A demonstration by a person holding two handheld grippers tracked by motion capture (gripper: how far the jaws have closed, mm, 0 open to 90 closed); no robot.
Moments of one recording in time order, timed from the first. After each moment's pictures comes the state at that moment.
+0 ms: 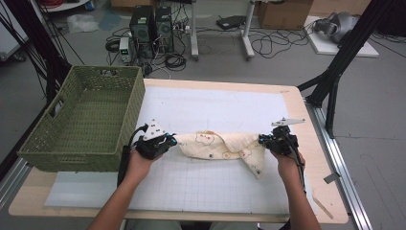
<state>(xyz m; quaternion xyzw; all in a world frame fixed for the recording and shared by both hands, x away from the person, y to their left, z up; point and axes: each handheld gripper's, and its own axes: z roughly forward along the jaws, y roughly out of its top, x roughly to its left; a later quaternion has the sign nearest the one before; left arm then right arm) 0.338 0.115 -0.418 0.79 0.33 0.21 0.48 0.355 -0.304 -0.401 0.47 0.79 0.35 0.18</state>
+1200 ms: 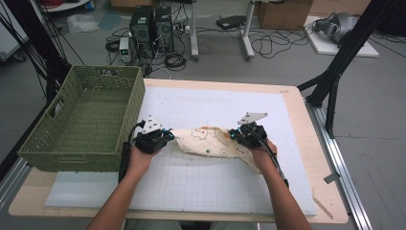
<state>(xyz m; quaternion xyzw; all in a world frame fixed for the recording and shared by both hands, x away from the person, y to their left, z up) 0.354 0.124 -0.424 0.77 0.37 0.22 0.48 0.392 -0.227 -0.407 0.32 0.85 0.38 0.19</state>
